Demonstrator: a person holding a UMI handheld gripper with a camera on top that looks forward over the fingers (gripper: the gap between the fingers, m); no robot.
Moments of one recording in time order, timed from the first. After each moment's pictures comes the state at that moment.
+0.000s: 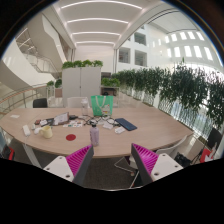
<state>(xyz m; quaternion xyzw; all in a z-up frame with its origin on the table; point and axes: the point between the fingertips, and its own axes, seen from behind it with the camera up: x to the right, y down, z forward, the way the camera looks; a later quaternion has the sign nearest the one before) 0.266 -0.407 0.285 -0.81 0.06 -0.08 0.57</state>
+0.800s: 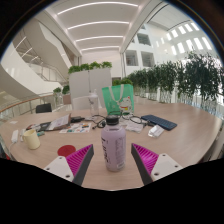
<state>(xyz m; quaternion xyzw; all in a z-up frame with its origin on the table) 0.216 -0.062 0.089 -0.79 0.05 0.01 0.61</state>
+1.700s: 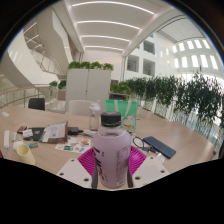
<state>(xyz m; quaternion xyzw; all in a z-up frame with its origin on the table) 0.164 0.039 0.194 -0.79 0.02 -0.08 0.61</state>
